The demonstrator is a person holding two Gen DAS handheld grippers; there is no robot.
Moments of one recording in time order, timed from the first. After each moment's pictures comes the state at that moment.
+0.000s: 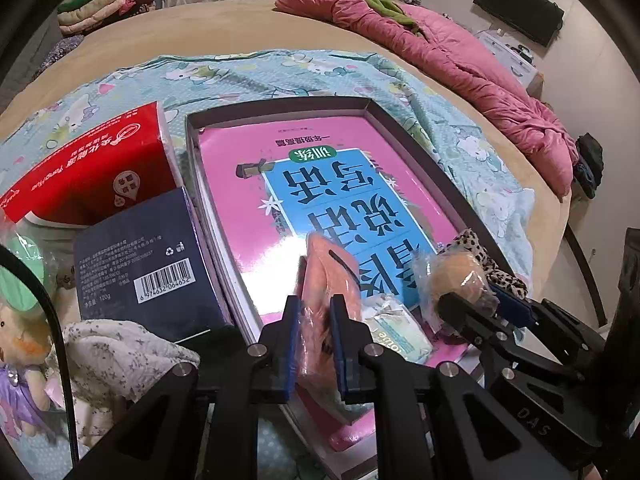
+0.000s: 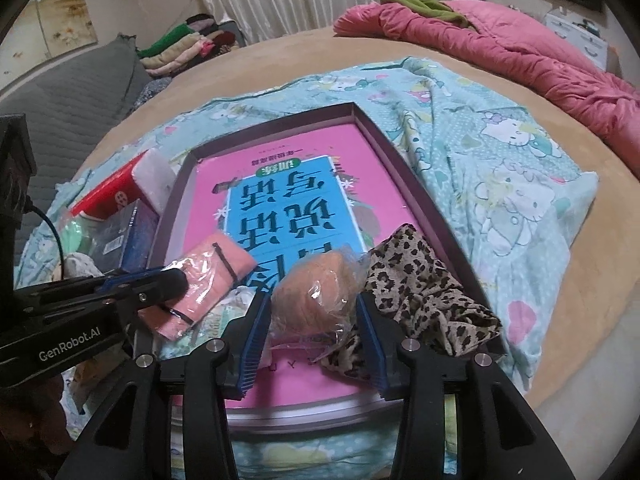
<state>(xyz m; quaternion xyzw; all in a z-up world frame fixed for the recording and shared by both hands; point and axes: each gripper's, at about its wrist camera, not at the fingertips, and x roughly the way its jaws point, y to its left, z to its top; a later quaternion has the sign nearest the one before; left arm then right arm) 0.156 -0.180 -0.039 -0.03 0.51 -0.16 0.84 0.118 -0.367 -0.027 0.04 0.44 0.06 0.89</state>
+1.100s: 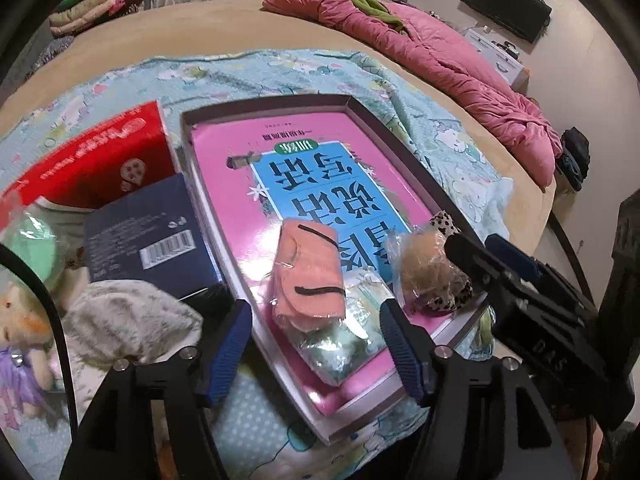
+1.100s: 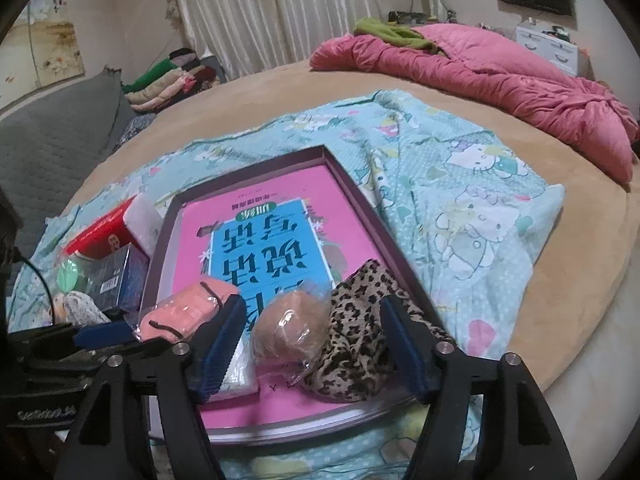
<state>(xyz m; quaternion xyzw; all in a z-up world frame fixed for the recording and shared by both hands) 0.132 -0.175 -0.024 -0.03 0.51 -0.18 0.84 0.105 -0.382 -0.004 0.06 0.38 0.02 0.92</state>
